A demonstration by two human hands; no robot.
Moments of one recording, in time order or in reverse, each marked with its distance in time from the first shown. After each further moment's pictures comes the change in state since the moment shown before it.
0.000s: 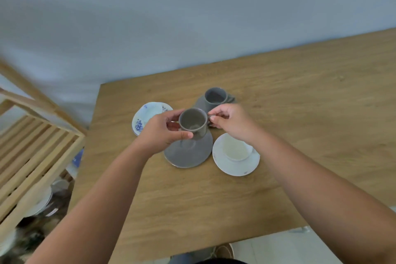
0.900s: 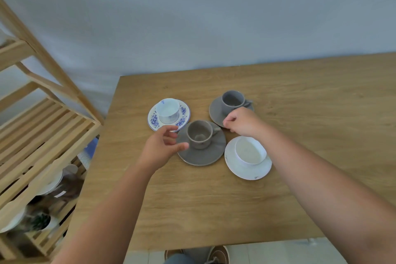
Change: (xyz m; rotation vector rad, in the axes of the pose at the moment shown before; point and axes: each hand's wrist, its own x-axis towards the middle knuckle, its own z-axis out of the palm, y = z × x) left_hand -0.058 -0.073 -0.019 -0.058 0.344 -0.277; right_hand 0.028 -0.025 0.036 -0.459 -0.186 0.128
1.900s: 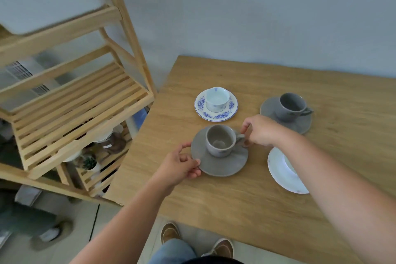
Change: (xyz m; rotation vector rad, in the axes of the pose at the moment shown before) left_hand -0.079 -0.048 -0.005 -0.500 0.021 -0.247; right_hand 0.009 -0.042 0.040 -0.291 -0.269 -0.092
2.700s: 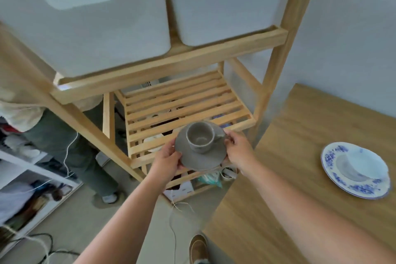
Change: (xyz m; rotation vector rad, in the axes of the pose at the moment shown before) left_hand -0.026 0.006 -0.245 -0.154 0.551 0.055; right_hand 0.084 -0.270 0.171 0.614 -0.087 -0.269
